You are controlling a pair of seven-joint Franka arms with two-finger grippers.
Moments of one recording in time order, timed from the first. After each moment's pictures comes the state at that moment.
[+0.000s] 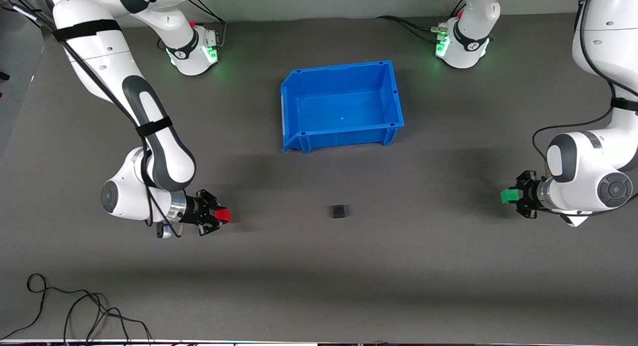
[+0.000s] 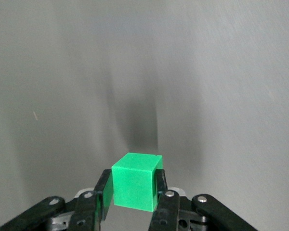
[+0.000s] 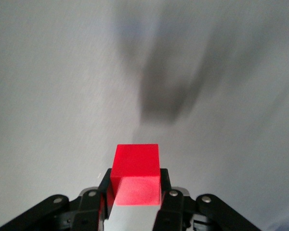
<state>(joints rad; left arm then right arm) 0.11 0.54 -0.05 -1.79 -0.03 2.13 -1.45 0.21 0.63 -0.01 -1.71 0.60 2.30 1.17</state>
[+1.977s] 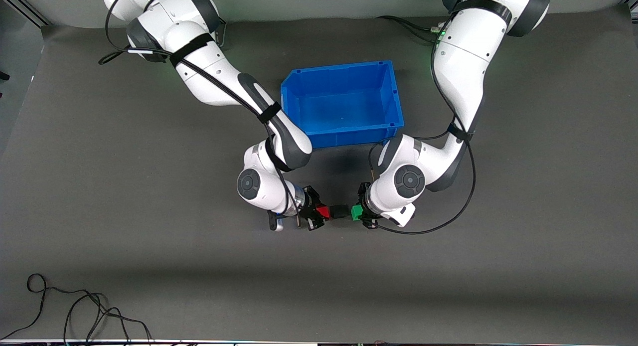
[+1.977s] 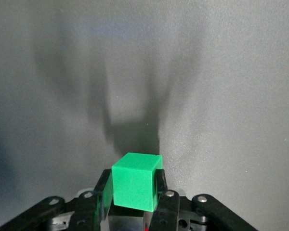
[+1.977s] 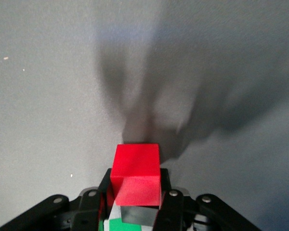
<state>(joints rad) -0.49 0.82 -0.06 -1.44 -0.25 2.35 -2.07 0.61 1.00 -0.01 -1.25 0.60 2.47 1.56</state>
